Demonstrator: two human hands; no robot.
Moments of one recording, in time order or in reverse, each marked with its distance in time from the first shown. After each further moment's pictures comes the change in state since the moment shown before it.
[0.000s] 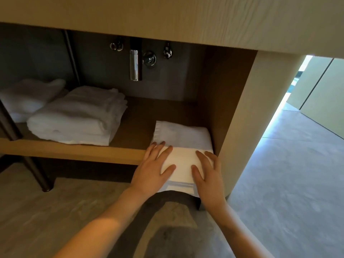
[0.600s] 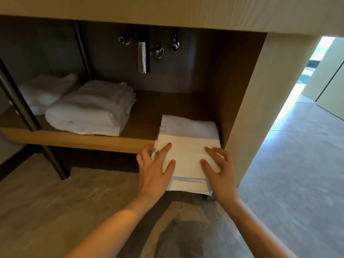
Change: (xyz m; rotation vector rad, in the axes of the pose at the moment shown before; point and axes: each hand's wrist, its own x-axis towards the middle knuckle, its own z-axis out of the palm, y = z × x) left_hand -0.046 0.019 0.000 -0.164 0.223 -0.283; right_hand -0.012 0.006 -0.010 0.319 0.003 0.044
